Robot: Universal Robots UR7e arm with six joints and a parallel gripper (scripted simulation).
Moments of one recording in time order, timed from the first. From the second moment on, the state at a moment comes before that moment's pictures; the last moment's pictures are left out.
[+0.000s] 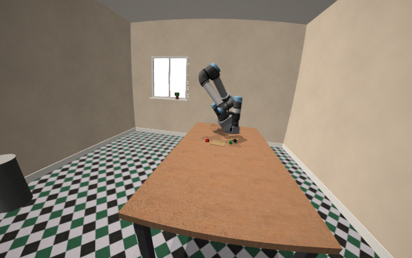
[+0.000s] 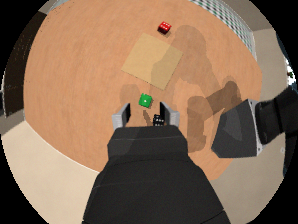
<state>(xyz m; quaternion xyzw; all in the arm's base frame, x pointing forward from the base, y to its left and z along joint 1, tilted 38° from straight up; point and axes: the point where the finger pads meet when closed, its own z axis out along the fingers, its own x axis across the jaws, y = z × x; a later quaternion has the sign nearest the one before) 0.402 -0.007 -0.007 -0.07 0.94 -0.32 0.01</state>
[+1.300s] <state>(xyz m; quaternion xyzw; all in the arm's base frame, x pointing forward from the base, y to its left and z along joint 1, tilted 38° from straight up) 0.402 -0.023 -0.036 -0.56 0.76 -0.28 -0.16</state>
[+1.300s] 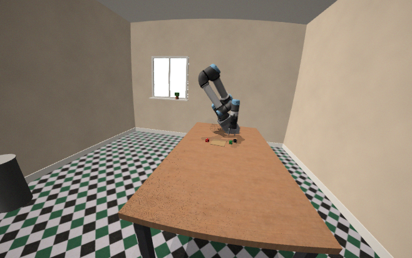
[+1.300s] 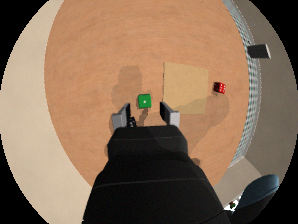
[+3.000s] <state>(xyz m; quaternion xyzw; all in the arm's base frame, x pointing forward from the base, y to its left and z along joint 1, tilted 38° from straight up) 0.401 -0.023 -0.037 -0.58 0.75 -0.27 -0.17</state>
